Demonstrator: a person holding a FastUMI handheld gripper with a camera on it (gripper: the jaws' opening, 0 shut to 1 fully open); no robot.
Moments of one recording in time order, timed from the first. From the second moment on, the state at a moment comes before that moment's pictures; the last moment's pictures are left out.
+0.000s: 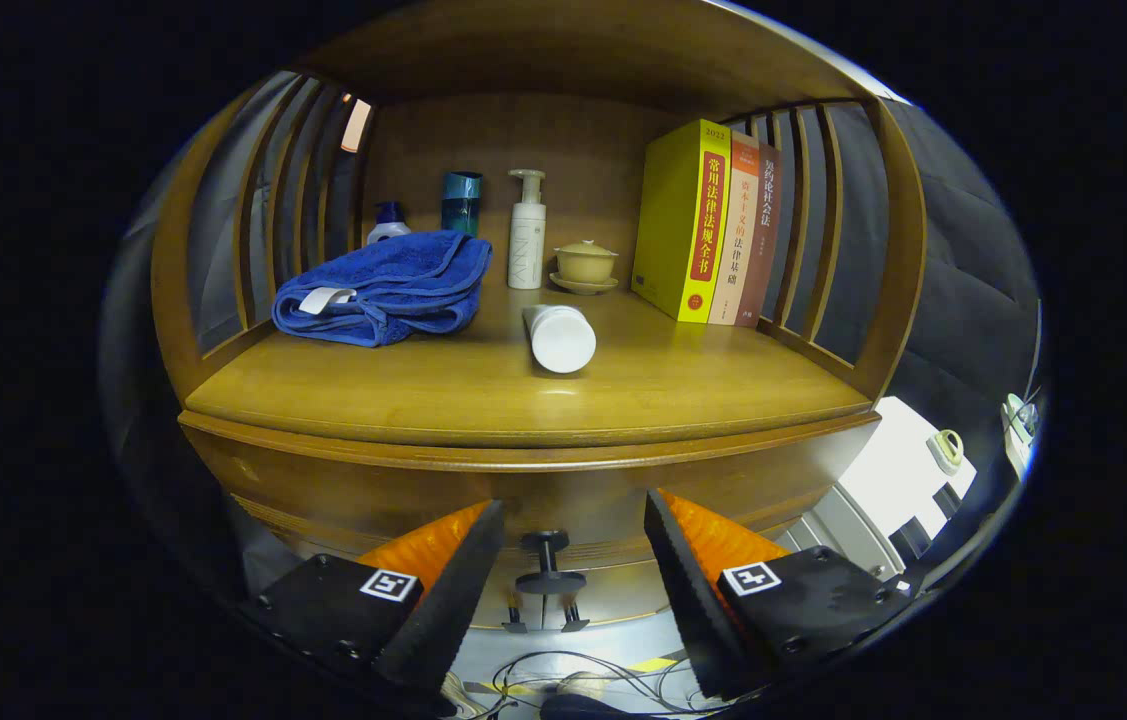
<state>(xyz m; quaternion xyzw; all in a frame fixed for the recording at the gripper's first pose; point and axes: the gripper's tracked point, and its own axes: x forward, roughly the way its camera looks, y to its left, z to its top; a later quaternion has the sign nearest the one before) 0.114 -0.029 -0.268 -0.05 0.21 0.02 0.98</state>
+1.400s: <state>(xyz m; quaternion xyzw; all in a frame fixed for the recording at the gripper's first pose) 0.025 -0.030 -0.035 -0.03 0.06 0.03 1.00</state>
